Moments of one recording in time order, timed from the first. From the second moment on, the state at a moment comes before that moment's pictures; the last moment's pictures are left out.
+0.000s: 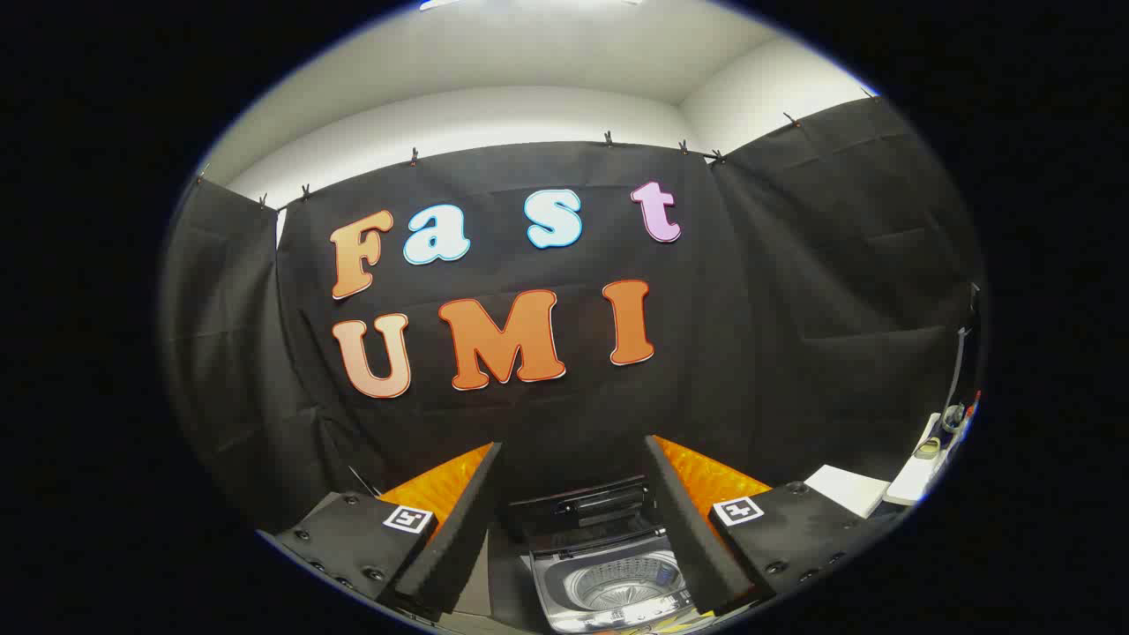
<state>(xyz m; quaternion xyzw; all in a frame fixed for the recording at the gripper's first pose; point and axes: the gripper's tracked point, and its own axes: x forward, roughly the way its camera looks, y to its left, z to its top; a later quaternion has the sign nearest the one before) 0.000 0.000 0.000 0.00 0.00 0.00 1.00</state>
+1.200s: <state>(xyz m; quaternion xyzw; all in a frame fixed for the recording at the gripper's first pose) 0.005 0.022 -0.015 -0.01 0.02 0.01 1.00</state>
